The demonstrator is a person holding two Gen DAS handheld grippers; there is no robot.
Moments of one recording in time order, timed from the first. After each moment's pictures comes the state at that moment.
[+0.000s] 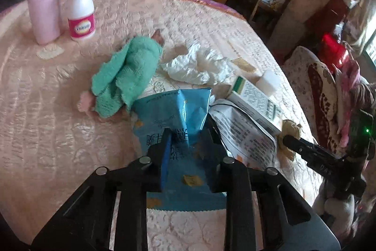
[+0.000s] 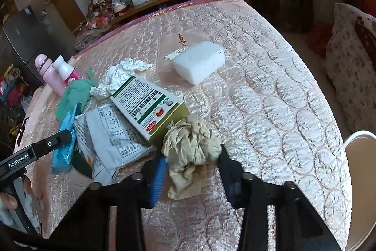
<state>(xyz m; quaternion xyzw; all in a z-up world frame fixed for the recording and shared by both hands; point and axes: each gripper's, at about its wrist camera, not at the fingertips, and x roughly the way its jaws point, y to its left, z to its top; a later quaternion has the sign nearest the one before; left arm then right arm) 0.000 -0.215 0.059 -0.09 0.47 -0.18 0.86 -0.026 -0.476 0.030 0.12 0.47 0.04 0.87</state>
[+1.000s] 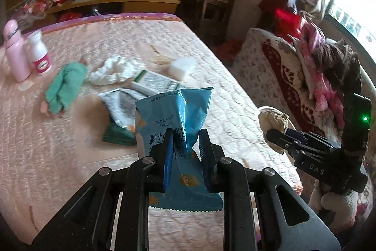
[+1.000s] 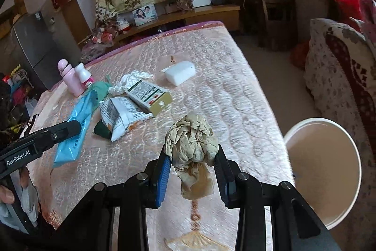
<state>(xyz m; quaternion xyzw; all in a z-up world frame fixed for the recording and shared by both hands) -0.098 -0.314 0.119 -0.02 0.42 -0.28 0.86 -0.155 -0.523 0.091 0.11 0.41 0.02 0.91</state>
